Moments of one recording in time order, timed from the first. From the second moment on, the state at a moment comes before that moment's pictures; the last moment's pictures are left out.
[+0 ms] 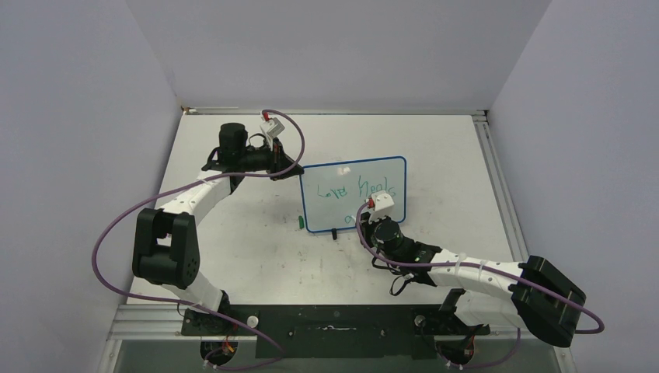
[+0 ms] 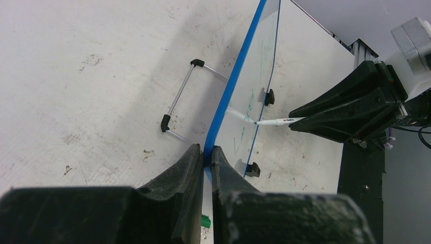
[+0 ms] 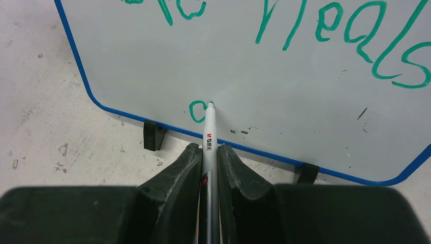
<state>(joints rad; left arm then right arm) -0.19 1.60 1.08 0.03 0.99 -0.04 0.94 1.15 0.41 0.30 0.43 0.32</state>
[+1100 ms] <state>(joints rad) -0.19 1.60 1.08 0.03 0.99 -0.04 0.93 1.09 0.43 0.24 0.47 0.27</state>
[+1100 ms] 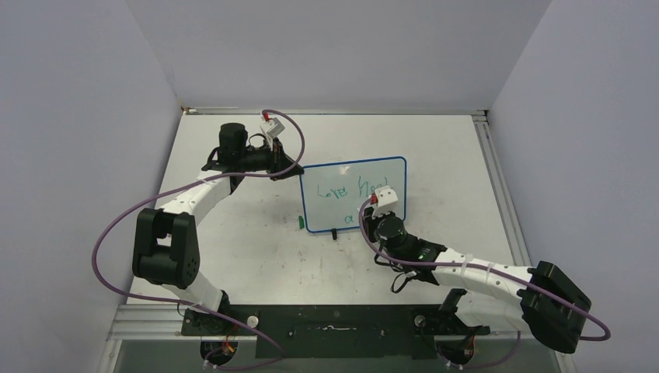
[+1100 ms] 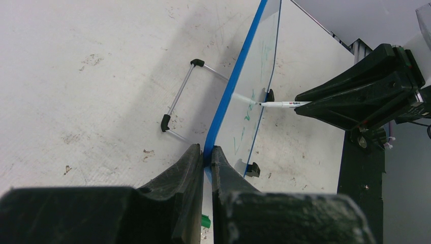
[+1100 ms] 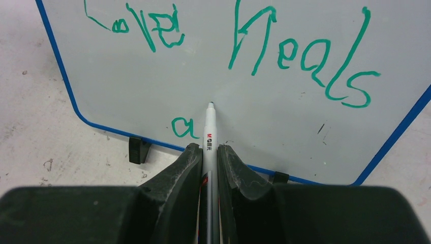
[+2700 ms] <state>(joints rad) -0.19 1.60 1.08 0.03 0.99 -0.04 0.87 1.08 0.44 0.20 0.47 0.23</state>
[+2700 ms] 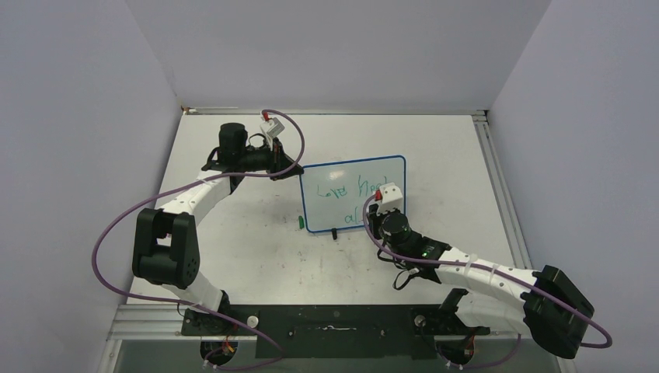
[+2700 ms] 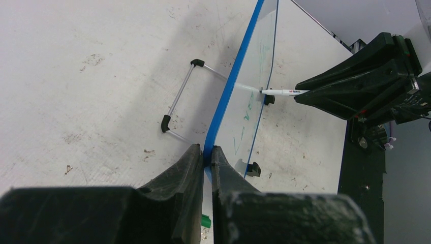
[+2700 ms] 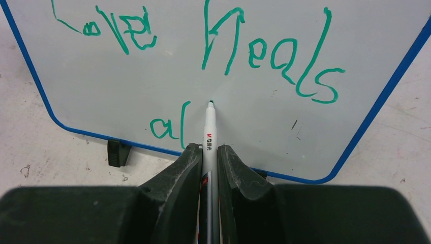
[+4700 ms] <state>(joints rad) -0.19 1.60 1.08 0.02 1.00 -0.04 0.91 0.98 0.36 0.05 0.53 0.36</state>
